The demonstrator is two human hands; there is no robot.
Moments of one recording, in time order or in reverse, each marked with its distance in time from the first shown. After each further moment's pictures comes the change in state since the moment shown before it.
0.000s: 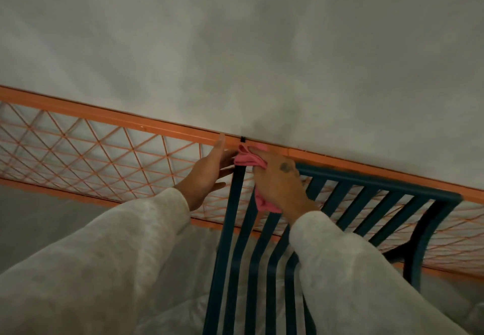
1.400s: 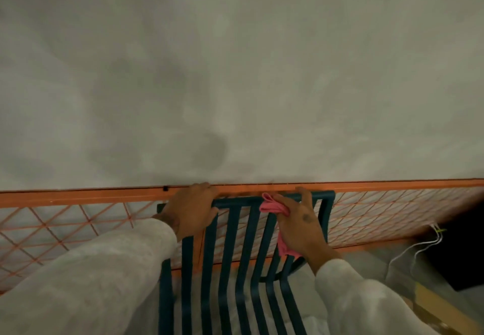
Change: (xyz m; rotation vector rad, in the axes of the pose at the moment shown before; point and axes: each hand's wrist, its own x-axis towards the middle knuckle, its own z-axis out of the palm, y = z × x) left_hand -0.005 0.077 0.099 1.293 -0.209 0.691; right_hand -0.089 0.086 -0.153 -0.135 0.281 0.225
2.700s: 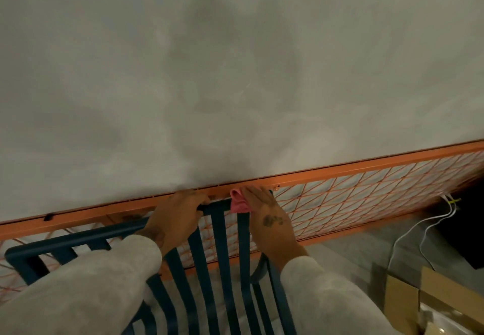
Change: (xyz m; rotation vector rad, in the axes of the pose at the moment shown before) left_hand 0.163 0.143 0.119 -0.003 -0.015 -0.110; right_hand 0.105 0.209 -0.027 -0.114 -0.046 -0.263
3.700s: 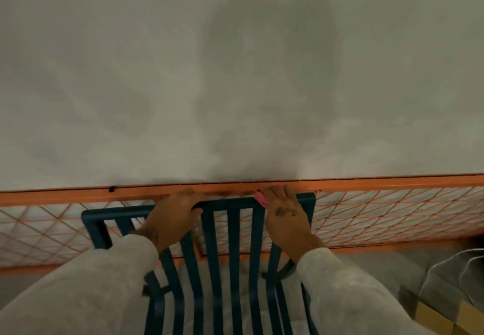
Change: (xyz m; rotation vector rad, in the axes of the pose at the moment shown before) left_hand -0.062 -0.077 -0.033 -0.066 0.044 -0.081; right_hand 0.027 -0.059 0.014 -0.221 -0.169 -0.078
